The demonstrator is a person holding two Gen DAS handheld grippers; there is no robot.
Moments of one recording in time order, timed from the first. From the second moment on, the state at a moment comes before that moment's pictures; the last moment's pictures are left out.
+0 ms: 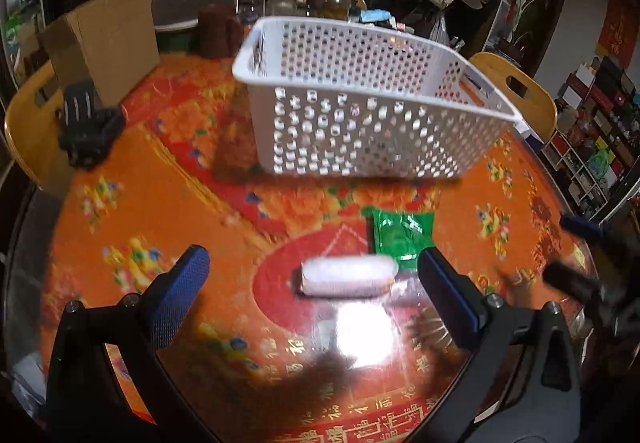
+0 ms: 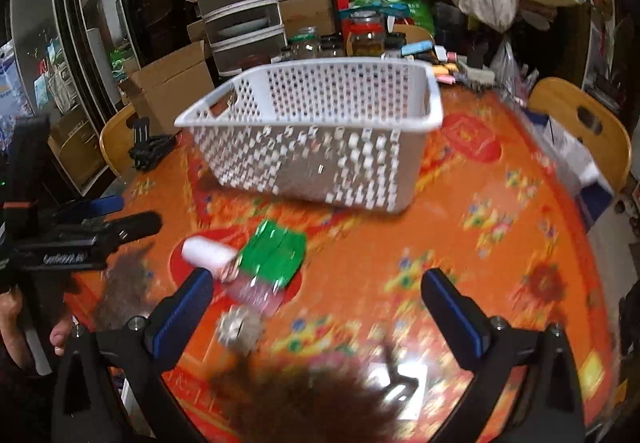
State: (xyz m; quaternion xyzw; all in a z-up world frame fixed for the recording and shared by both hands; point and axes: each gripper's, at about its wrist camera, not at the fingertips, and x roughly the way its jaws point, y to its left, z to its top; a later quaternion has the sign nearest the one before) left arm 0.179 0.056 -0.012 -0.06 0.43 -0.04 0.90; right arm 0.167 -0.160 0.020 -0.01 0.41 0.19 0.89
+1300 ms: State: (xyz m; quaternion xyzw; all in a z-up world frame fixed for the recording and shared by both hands) left arm 0.207 0.020 -0.089 -0.07 0.46 -0.04 0.88; right arm 0.134 -0.110 -0.055 -0.01 0.43 0.24 0.87
